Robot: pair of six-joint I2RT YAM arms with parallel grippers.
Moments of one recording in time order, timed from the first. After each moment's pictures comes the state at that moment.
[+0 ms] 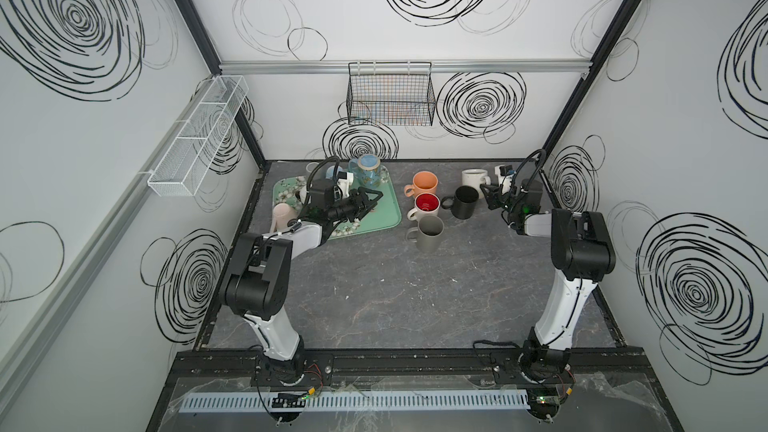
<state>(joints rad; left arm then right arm) -0.17 1.74 0.94 0.45 0.81 -1.02 -0.08 2.02 1.03 0.67 -0.54 -0.07</state>
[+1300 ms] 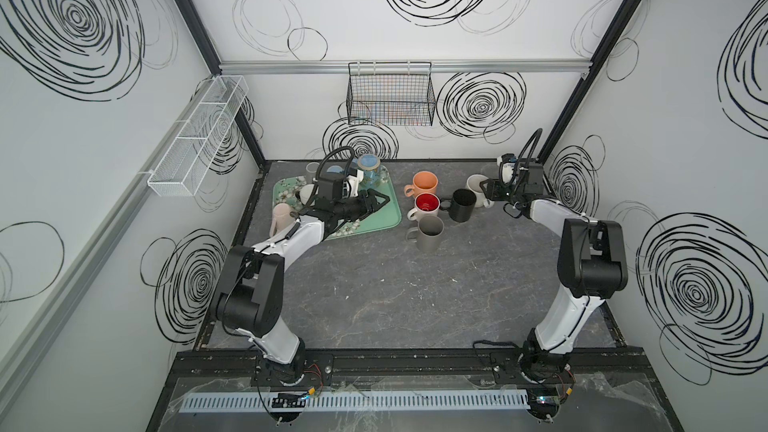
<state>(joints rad) -0.28 1.64 1.10 -0.01 0.66 -0.68 -0.04 1.85 1.24 0.01 -0.38 0.06</state>
